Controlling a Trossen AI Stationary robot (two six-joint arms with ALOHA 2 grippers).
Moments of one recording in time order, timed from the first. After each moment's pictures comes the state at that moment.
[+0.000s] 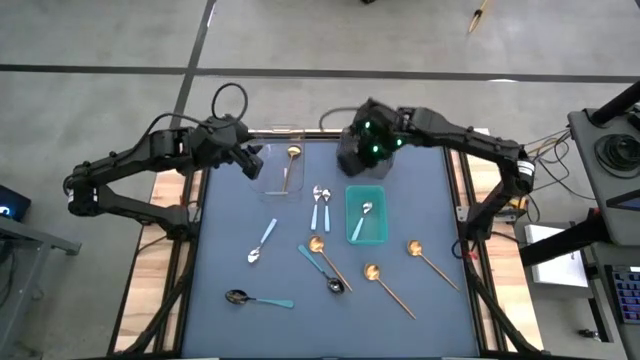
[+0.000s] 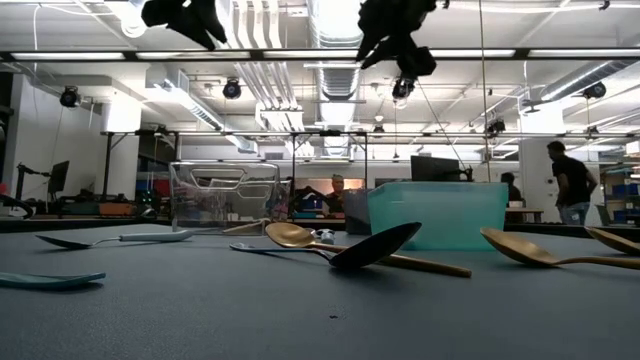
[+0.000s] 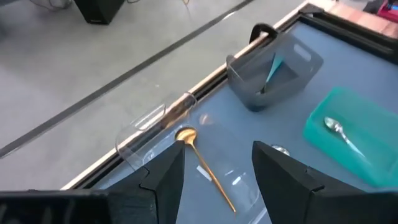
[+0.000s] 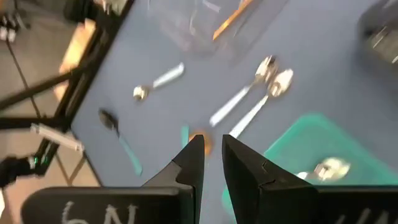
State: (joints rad) left arm 0.24 1.12 1.35 -0.95 -0.48 -0.34; right arm -0.34 1.64 1.71 -0.99 -0.31 0.67
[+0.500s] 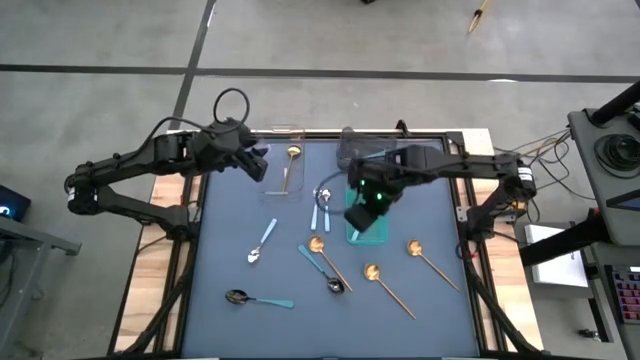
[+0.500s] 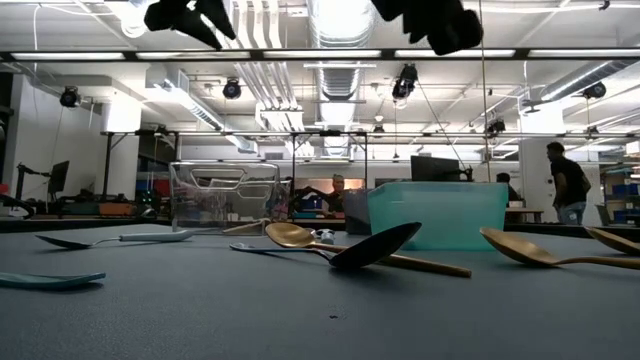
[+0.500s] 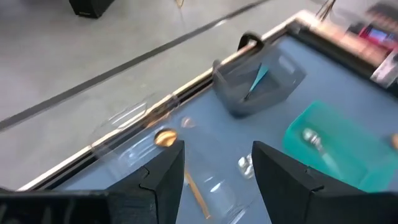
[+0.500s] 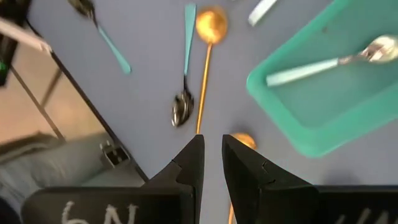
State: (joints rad) left arm 0.20 1.12 1.31 -0.87 -0.48 -0.46; right arm -0.03 1.64 1.70 -1.20 -0.31 0.80
